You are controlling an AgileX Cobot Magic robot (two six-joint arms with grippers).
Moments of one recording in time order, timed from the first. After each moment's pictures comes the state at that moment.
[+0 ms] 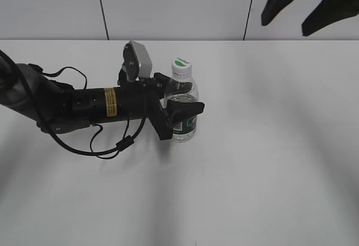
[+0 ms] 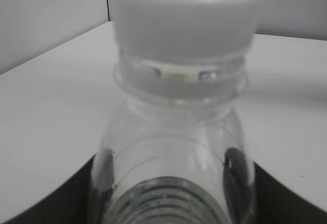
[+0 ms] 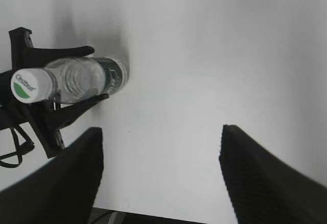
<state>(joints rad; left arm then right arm) -0.39 2.24 -1.06 1.06 -1.11 -0.44 0.33 1.65 -1.59 0.22 1.21 0.18</state>
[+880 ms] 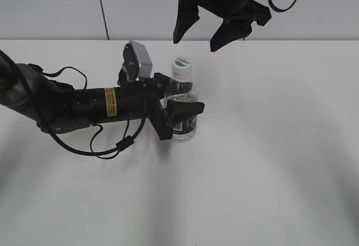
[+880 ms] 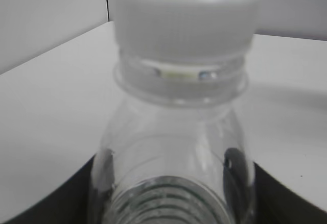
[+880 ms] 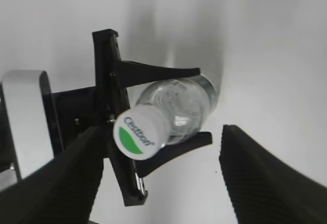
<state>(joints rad) -0.39 2.24 -1.06 1.06 -1.11 -0.44 0.55 1.93 -1.75 0.26 1.06 0.24</state>
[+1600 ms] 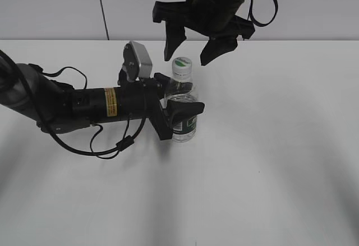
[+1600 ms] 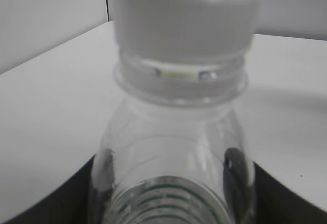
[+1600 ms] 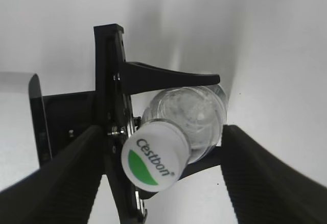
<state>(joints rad) -0.39 2.24 -1.06 1.06 -1.11 -0.44 0.60 2.00 -1.77 0.22 1.05 0.24</state>
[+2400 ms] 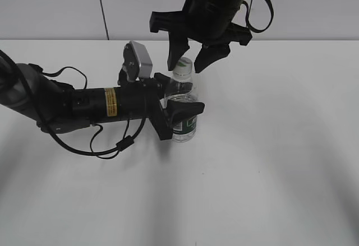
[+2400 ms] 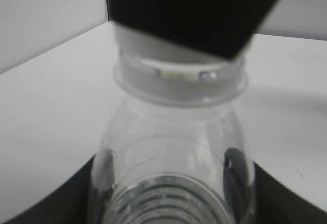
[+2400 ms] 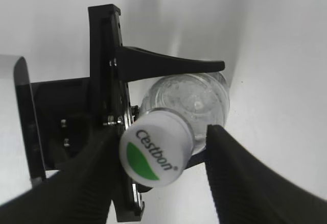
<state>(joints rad) -0.39 2.24 -1.06 1.06 -1.11 -0.44 0.61 2.02 -1.77 0.22 1.08 0.24</state>
